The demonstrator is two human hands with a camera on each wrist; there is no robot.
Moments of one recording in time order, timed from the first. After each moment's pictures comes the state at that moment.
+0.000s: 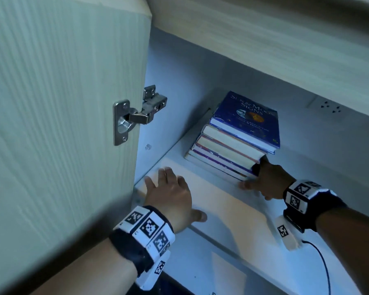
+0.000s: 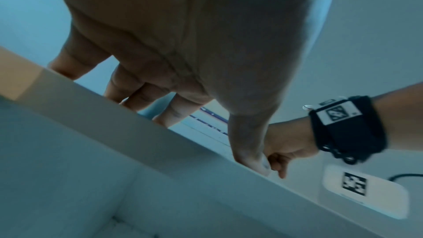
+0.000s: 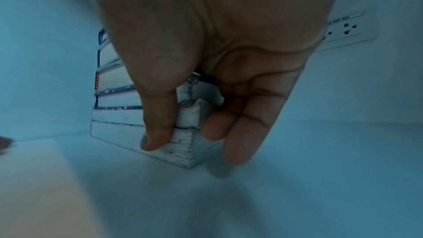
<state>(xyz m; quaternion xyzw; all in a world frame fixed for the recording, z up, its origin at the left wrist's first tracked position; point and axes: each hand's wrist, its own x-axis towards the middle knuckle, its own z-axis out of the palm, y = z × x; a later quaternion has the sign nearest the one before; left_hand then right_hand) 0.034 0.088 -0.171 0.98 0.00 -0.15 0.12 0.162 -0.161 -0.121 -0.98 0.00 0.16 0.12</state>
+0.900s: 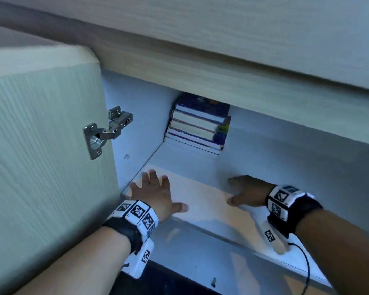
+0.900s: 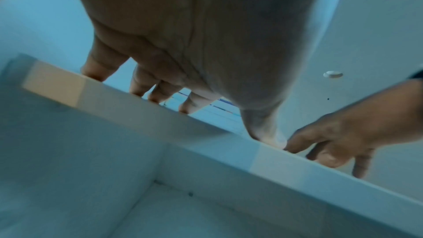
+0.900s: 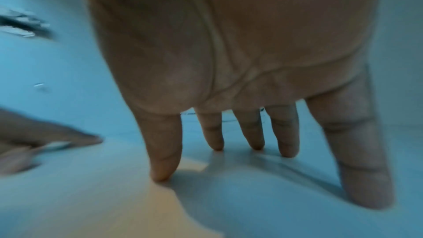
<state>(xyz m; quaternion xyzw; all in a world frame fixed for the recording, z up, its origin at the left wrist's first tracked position) 0.038 0.089 -0.166 0.98 0.01 -0.20 0.06 0.107 -0.186 -0.130 -0.96 -0.09 0.26 -0.01</state>
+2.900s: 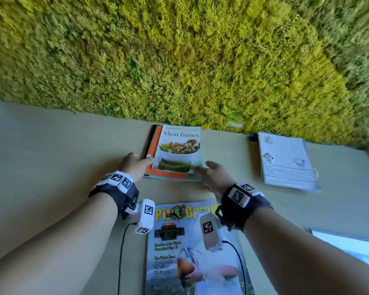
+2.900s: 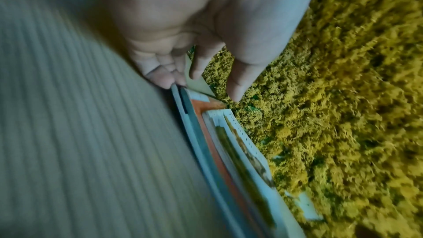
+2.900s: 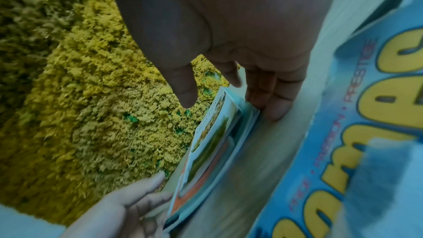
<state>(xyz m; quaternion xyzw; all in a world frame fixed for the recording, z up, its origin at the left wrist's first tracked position) 0.332 0.086 0.265 0.89 0.17 -0.11 0.40 0.285 -0.156 0.260 -0.76 0.18 0.16 0.61</state>
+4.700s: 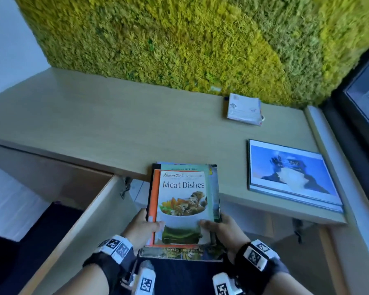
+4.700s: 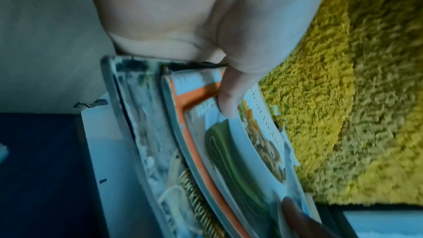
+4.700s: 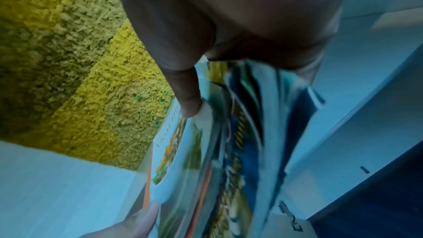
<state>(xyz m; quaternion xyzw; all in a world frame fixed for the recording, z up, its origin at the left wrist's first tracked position) -0.194 0.058 0.224 0.80 0.15 -0.25 0.53 -0.207 -0.207 0.231 -0.66 0.21 0.23 0.68</state>
